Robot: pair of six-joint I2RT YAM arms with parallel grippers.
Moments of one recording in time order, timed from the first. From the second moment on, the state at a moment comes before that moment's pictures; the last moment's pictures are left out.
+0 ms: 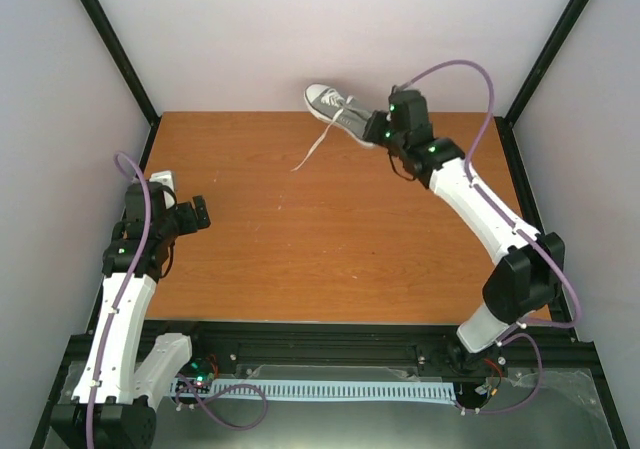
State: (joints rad) left arm 0.03 0.81 0.86 -0.71 -0.06 -0.20; right arm 0.43 1.63 1.60 -0.43 0.06 0.57
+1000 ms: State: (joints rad) left arm -0.04 0.85 0.69 -0.60 0.21 -0.56; right arm 0.88 1.16 0.68 -0.44 0.46 0.88
